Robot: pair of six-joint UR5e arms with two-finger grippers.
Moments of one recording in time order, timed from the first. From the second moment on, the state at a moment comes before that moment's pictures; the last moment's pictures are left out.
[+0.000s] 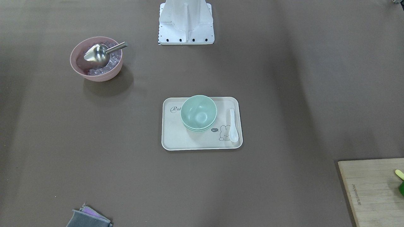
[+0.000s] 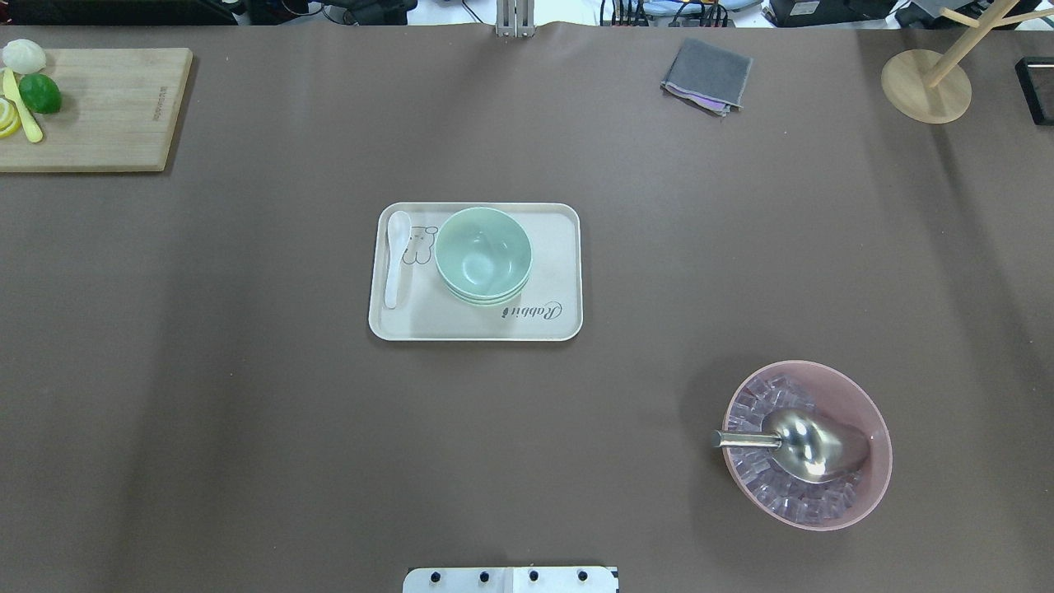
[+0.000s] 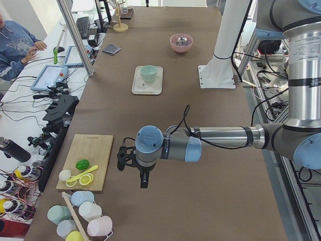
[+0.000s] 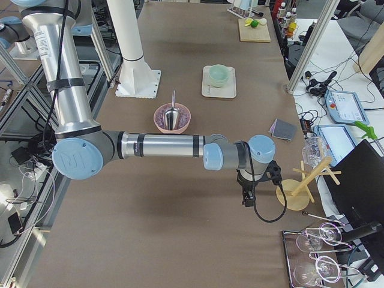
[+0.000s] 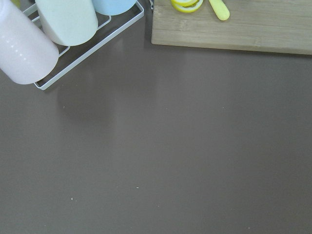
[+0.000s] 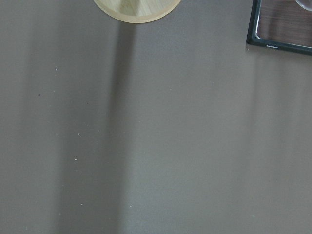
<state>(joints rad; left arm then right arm) -1.67 -1.44 -1.67 -1.72 -2.39 -0.06 1.53 -1.36 1.39 -1.53 2.33 -0.08</state>
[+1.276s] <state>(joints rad) -1.67 -1.44 -1.69 -1.73 -2.40 -0.06 1.53 -1.40 1.40 -1.53 2.34 -0.08</state>
